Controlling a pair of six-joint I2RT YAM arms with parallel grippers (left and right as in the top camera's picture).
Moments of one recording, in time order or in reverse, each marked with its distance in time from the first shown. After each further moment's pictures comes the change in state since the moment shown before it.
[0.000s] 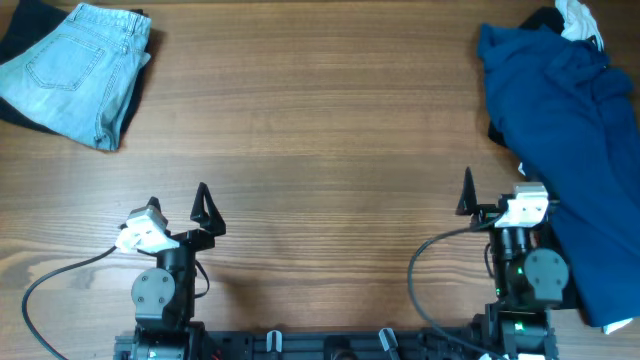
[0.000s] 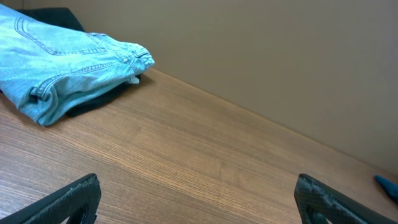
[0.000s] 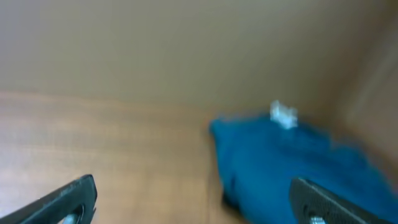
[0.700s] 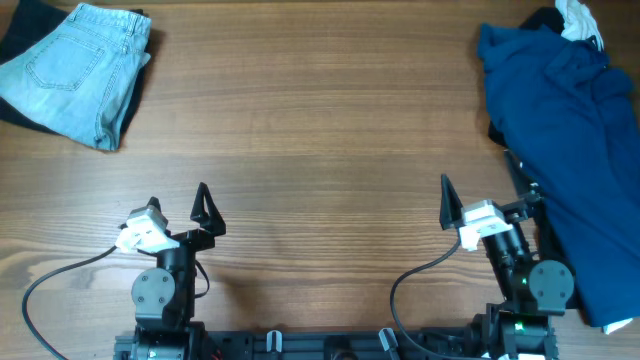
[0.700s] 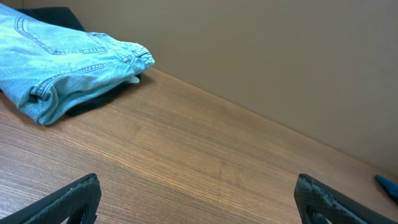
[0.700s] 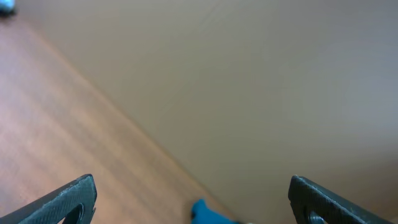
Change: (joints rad) left arm 0.000 0.002 0.000 0.000 0.000 0.000; right arm 0.000 0.000 0.001 0.102 -0.299 -0.533
